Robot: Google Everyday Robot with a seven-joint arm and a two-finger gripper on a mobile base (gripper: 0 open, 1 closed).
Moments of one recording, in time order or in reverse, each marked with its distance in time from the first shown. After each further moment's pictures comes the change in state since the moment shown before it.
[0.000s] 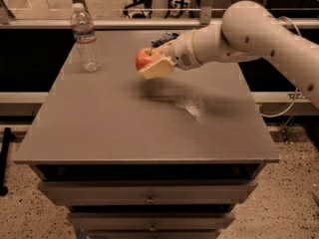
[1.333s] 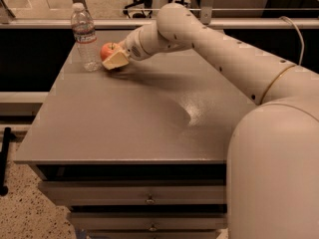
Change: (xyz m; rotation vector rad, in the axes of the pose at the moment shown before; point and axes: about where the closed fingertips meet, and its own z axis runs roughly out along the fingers) arm -0.044 -0.039 0.152 0.027 0.018 -0.009
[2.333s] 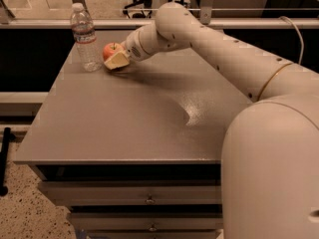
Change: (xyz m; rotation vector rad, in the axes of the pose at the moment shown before) arm 0.006 -0.003 0.004 0.000 0.033 0.002
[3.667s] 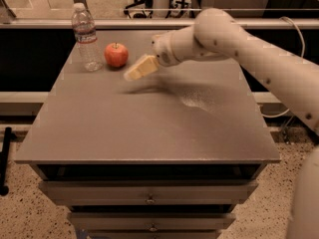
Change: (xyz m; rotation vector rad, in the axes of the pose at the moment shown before) arm 0.031 0.005 -0.085 0.018 -0.080 0.006
